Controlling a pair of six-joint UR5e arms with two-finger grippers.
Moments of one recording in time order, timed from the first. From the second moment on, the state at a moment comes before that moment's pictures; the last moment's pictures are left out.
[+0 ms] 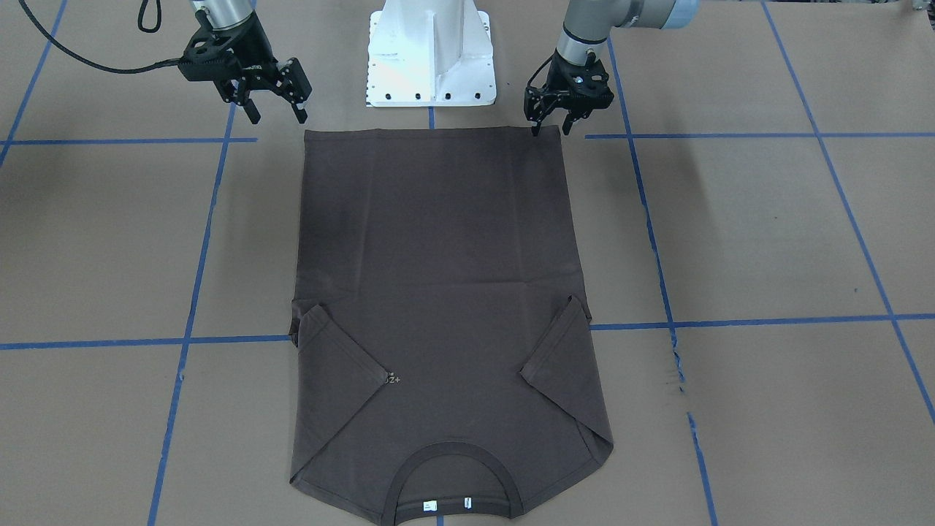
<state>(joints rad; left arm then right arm) -0.11 -1.66 -2.05 -1.90 -1.52 -1.62 0.22 -1.63 2.29 -1.28 1.50 1.63</state>
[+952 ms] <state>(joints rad) -0.11 -1.66 -2.04 -1.90 -1.52 -1.62 0.22 -1.63 2.29 -1.28 1.50 1.62</state>
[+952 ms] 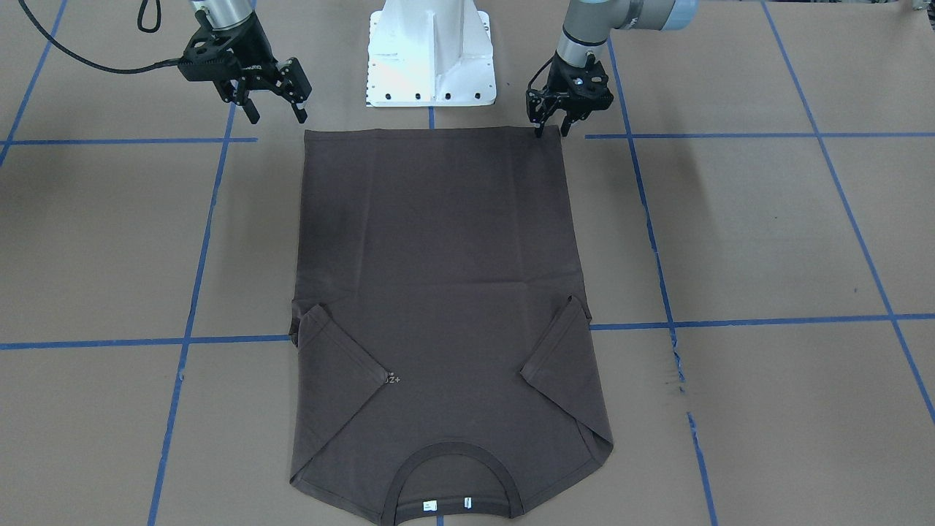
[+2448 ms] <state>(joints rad) -0.11 -1.67 -2.05 -1.91 -1.48 -1.66 0.03 -1.60 2.19 -1.29 1.31 1.80</state>
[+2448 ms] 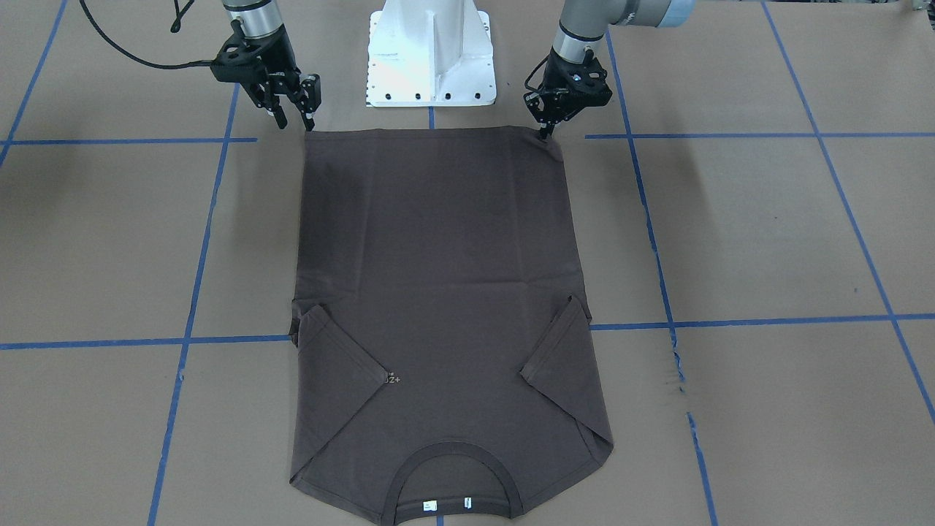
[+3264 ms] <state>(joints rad) -0.11 -1.67 -2.06 -1.90 -1.43 -1.66 -0.04 -1.59 2.15 -1.29 1.25 1.82</state>
